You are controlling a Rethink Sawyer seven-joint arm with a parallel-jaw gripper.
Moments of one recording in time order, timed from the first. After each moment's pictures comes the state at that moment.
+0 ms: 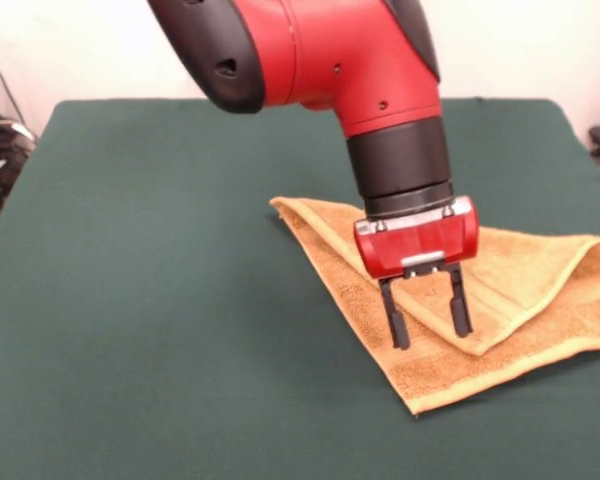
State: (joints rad) arm -0.48 -0.40 0.59 1.47 -0.94 0.14 2.30
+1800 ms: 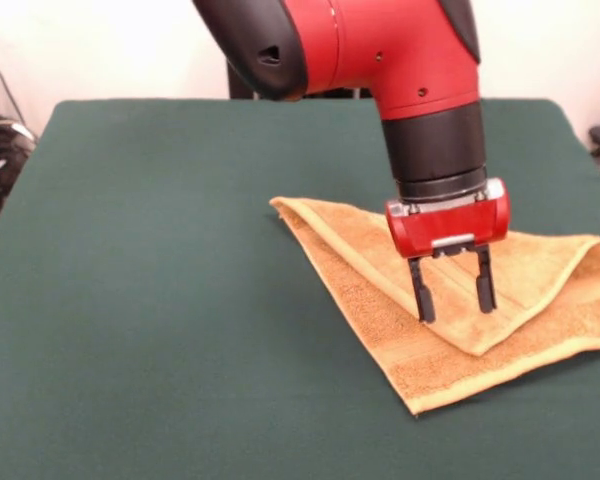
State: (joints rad) arm -0.45 -0.42 0.60 1.49 -0.85 0.27 2.30
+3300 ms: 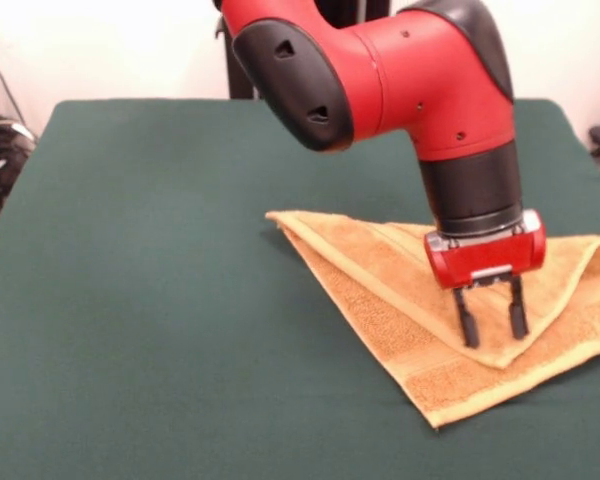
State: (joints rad) arm -0.40 -0.32 0.61 1.41 -0.86 0.27 2.30
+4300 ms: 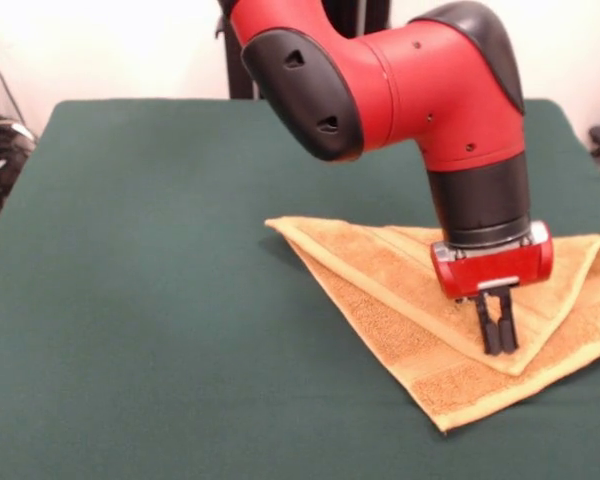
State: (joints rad) arm -0.38 -0.30 0.61 1.37 -0.86 0.30 2.30
